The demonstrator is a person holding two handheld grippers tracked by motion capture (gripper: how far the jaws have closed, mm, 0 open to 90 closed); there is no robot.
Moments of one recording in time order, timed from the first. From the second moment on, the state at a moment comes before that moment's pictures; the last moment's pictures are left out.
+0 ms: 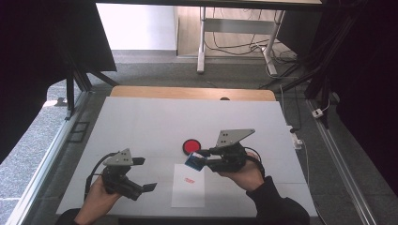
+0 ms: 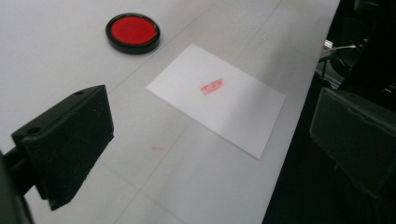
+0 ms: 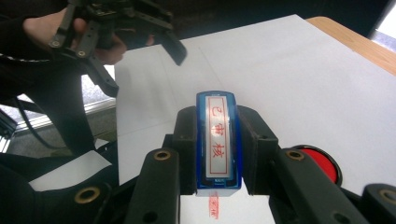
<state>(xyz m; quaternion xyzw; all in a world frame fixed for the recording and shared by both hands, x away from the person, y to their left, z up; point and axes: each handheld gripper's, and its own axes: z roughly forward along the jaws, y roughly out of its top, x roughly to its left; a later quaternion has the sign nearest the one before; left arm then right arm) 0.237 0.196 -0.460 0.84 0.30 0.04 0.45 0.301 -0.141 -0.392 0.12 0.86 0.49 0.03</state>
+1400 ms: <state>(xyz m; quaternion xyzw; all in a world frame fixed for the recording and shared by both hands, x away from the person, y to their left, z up) 0.196 0.242 -0.475 0.82 0.40 0.09 0.41 0.324 -0.177 -0.412 0.22 0.87 0.44 0.10</state>
